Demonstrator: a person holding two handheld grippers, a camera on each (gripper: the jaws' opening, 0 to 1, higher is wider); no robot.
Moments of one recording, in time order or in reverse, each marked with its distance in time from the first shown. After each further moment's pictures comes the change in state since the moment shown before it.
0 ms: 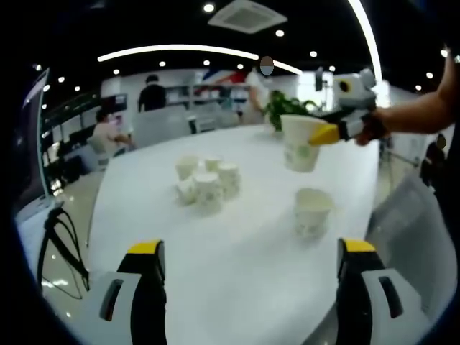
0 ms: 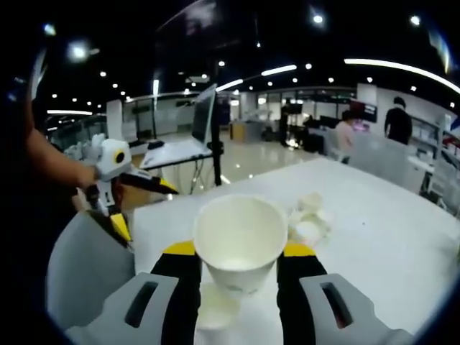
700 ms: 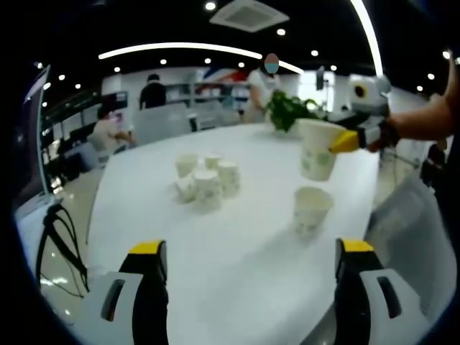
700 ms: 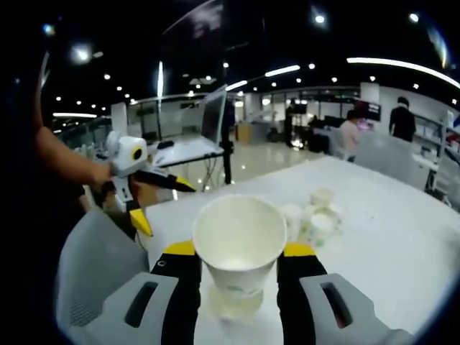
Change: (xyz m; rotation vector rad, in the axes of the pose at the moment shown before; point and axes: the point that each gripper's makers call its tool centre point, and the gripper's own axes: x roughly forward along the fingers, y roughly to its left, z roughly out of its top) left arm 0.001 0.000 -0.003 -0.009 0.009 0.002; right arm -0.011 0.028 -0.011 0.009 -0.009 0.037
